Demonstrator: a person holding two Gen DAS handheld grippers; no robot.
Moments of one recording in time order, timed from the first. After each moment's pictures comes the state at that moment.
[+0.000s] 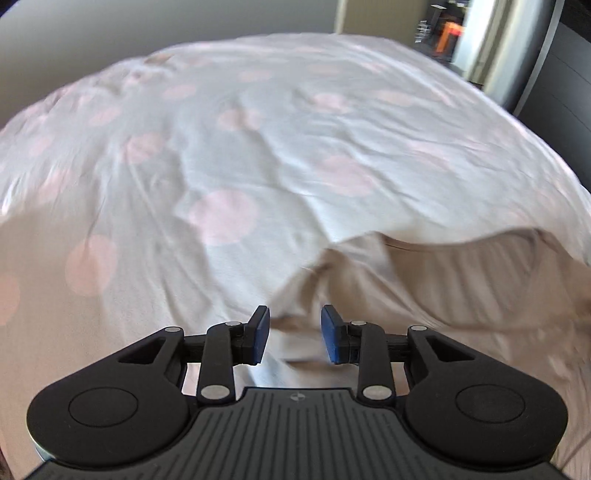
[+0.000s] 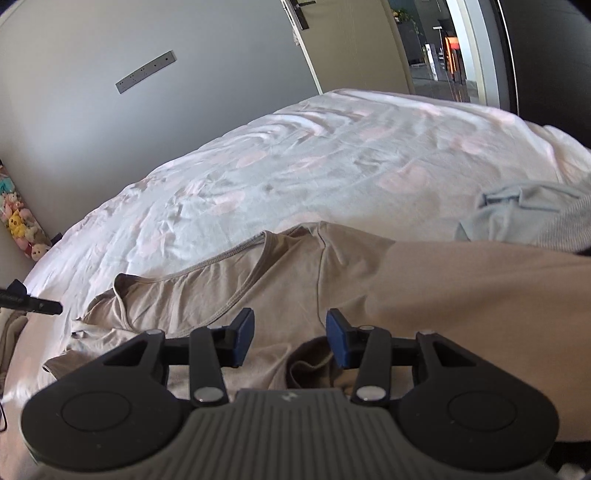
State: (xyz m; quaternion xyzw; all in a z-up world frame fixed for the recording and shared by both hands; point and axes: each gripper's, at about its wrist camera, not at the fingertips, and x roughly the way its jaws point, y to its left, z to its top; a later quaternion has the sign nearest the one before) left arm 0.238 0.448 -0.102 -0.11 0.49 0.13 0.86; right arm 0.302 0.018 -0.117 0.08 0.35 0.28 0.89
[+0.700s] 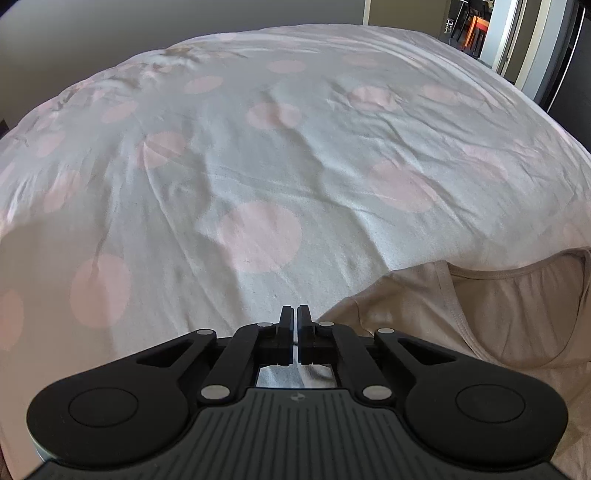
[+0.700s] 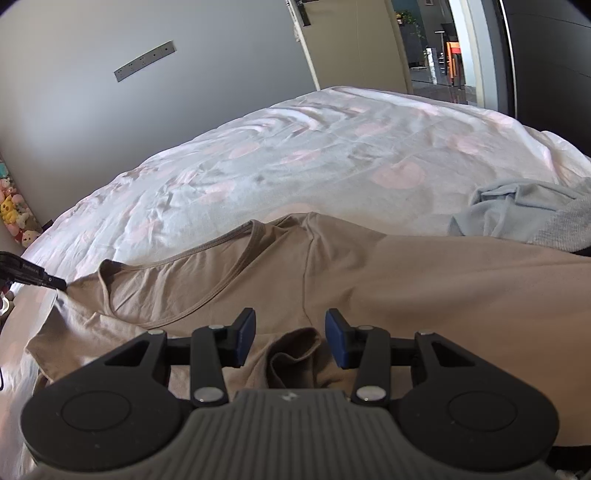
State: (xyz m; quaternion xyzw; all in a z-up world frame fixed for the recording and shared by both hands) left arm 0.252 0.472 -0.113 -0.09 0.49 0.16 0.85; right arm 0.304 0.013 -0.129 0.06 0.35 0.26 0.90
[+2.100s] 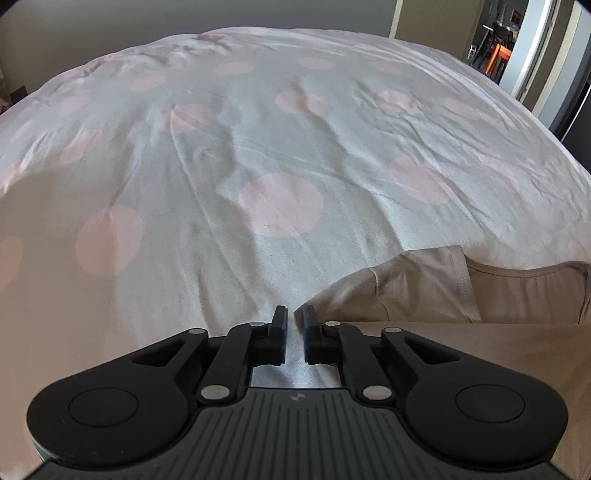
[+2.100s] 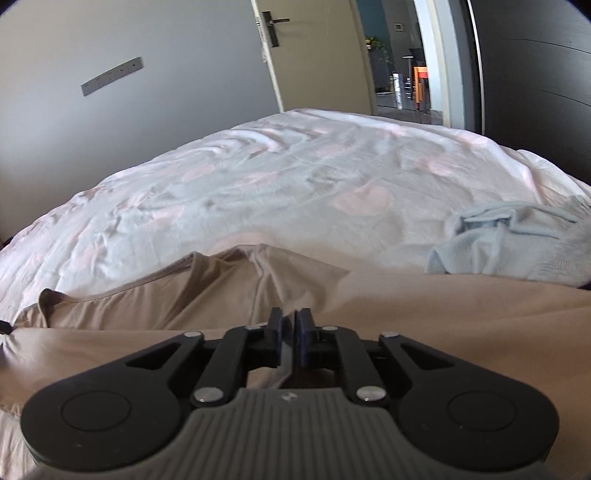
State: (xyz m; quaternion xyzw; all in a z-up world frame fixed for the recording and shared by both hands) left arm 0.213 0.477 -0.128 -0.14 0.46 0.19 0.86; right arm 0.339 0.024 -0.145 0.05 0.31 0.20 0.93
